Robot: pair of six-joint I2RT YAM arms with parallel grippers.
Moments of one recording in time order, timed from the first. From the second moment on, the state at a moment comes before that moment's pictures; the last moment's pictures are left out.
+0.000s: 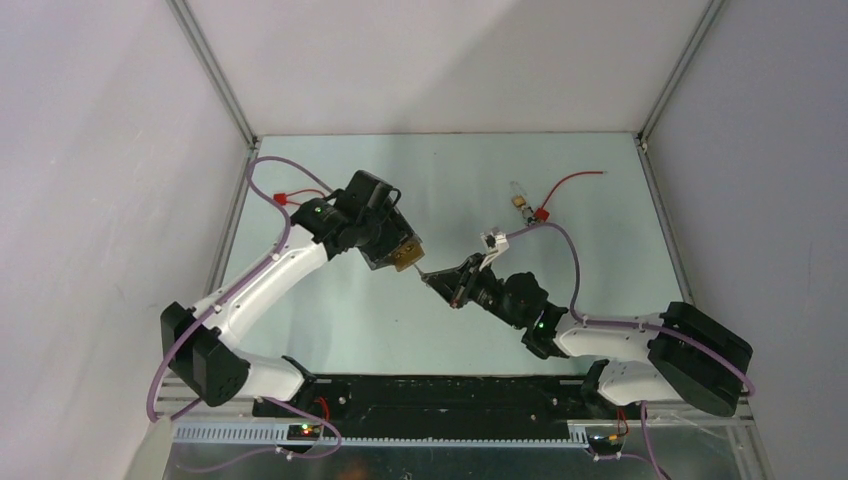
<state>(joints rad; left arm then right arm) -0.63 1.36 1.29 -0.90 -0.03 -1.18 1.00 1.28 0.41 0.90 0.05 0.73</state>
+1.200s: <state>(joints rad) -0.63 1.30 1.29 -0.90 -0.06 -1.19 1.01 1.31 0.47 0.89 0.05 0.70</state>
